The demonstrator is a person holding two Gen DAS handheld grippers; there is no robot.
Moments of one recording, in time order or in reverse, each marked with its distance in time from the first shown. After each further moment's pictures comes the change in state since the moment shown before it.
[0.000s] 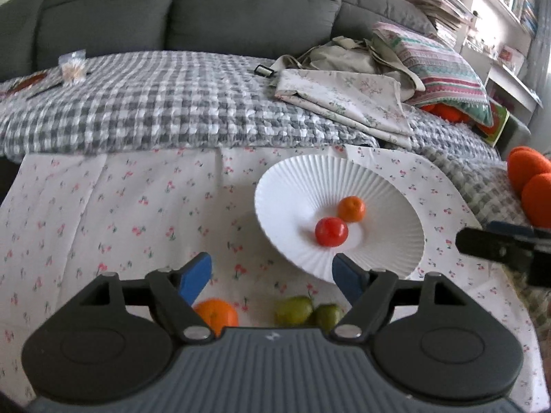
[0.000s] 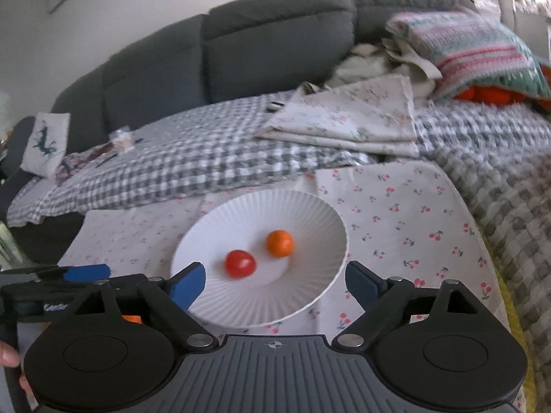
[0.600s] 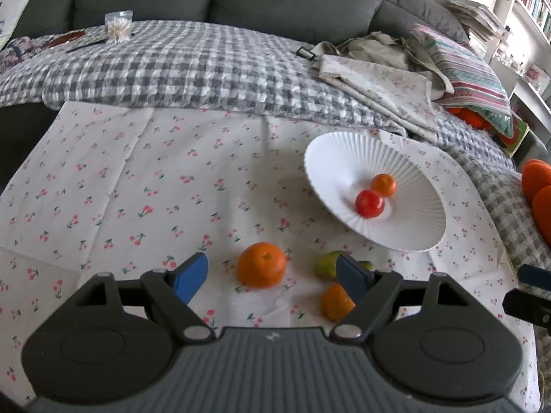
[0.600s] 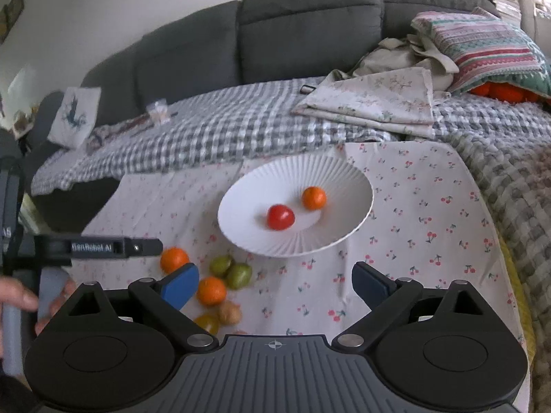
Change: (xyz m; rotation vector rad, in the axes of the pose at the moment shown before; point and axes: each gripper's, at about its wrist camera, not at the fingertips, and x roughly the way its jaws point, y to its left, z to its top) left arm -0.022 0.039 -0.032 -0.114 0.058 0.039; right arm -0.050 0.023 -0.042 -0.056 0.059 0.059
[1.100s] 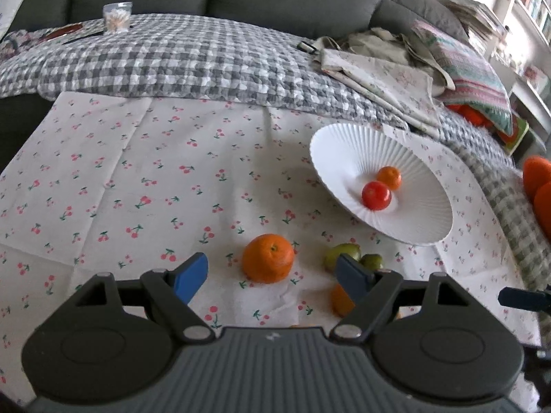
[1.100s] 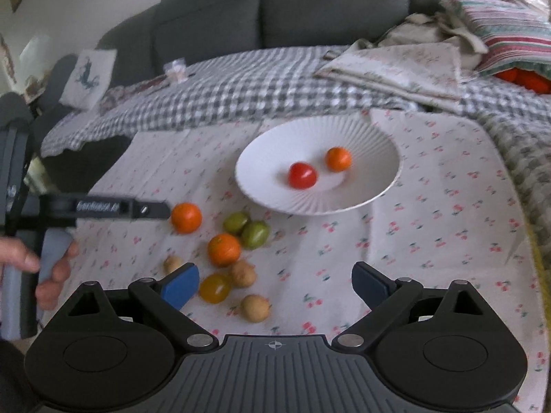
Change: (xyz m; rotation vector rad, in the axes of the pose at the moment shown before) left arm 0.015 0.005 -0.008 0.017 0.009 -0.013; right arm 0.022 0.015 -0.019 -0.064 0.117 0.050
